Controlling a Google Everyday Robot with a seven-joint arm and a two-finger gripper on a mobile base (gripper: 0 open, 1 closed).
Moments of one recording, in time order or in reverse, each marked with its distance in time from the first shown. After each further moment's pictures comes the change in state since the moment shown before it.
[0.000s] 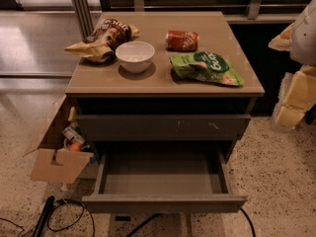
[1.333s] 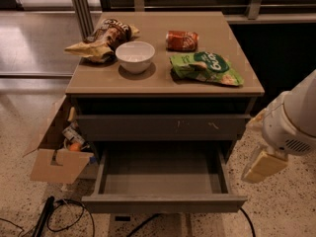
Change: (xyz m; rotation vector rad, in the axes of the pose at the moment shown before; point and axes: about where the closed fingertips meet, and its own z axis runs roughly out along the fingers) arm 0.023 0.082 0.109 -0.075 -0.004 0.063
